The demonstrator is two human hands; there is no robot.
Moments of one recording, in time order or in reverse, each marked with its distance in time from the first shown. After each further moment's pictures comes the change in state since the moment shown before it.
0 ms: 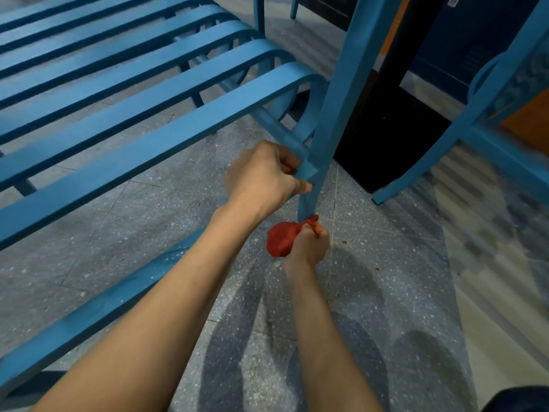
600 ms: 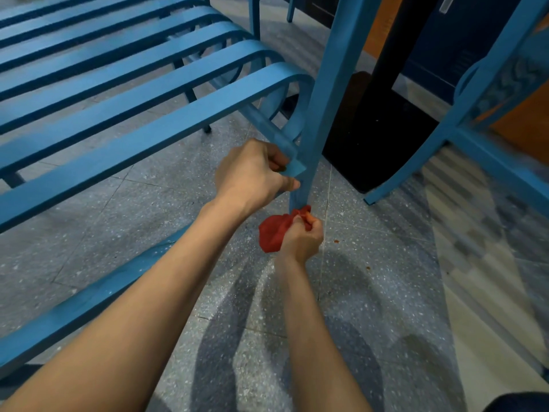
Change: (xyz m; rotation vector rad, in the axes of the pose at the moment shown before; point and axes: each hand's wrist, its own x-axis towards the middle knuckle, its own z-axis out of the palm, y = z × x) left_hand -0.004 0.002 -0.001 0.023 0.023 0.024; right_hand -0.020 -0.019 -0.005 -0.004 -0.018 -0.121
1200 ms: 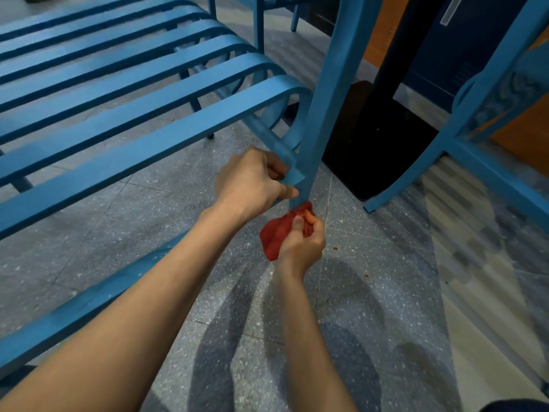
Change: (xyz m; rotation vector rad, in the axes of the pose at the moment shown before) left_hand 0.002 0.000 0.000 0.009 -0.021 -0.016; right_hand -0.016 -0.014 -0.008 0.008 -0.050 -0.179
